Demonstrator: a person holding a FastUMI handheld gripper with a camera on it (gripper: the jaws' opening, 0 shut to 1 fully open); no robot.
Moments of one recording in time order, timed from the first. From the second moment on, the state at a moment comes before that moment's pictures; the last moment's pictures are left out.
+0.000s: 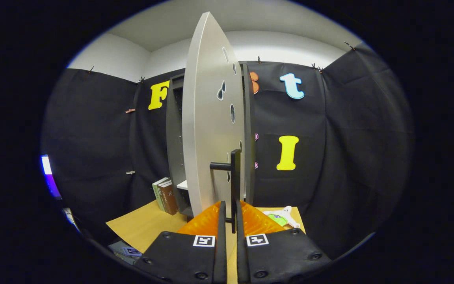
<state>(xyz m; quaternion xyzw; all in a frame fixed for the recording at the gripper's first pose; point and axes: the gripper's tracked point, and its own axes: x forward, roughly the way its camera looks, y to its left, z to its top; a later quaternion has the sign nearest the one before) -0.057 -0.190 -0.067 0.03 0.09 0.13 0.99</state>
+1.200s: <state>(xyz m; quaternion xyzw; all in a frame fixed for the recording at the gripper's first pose) -0.068 -0.035 -0.234 -0.02 0.27 -0.01 0.96</state>
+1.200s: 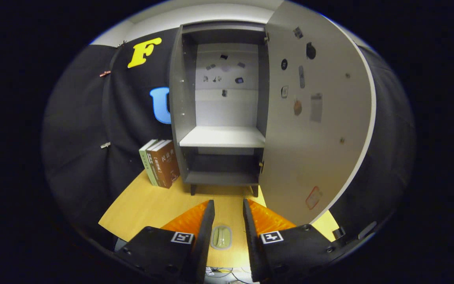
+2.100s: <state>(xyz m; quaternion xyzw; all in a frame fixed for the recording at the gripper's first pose) -0.058 -0.020 -0.486 -0.01 0.52 0.01 0.85</state>
